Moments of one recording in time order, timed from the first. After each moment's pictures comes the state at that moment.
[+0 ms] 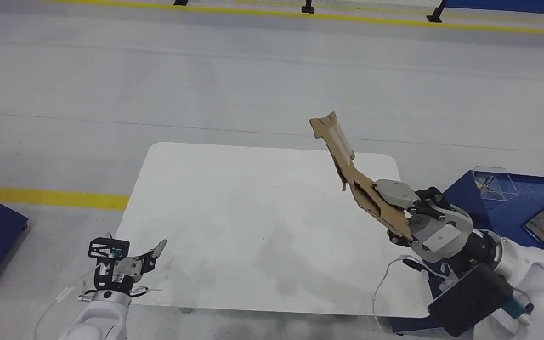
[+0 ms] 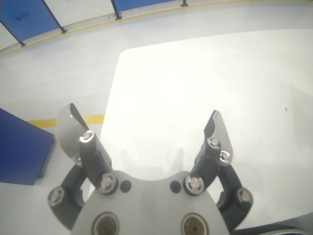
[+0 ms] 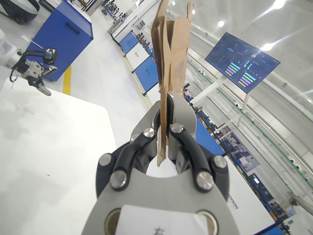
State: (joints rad) left arm 1.73 -1.15 -1.60 -1.80 1.33 0.00 0.00; right arm -1.35 -1.30 1.85 -2.35 -1.67 -0.98 -0.30
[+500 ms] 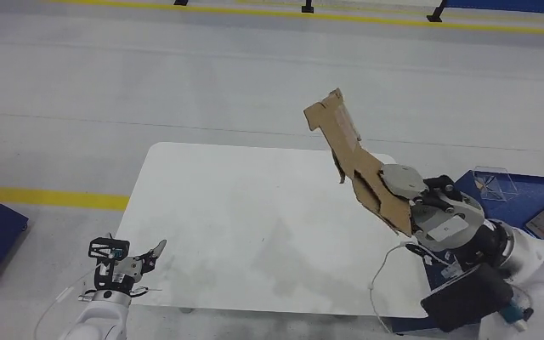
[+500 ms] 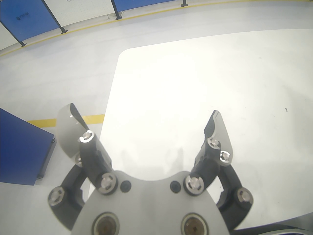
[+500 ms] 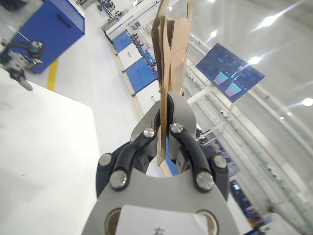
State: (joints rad) left arm 1.73 -1.15 -1.60 -1.80 1.33 0.00 0.00; right arm -1.26 -1.26 1.82 -2.35 -1.99 -0.85 -0.50
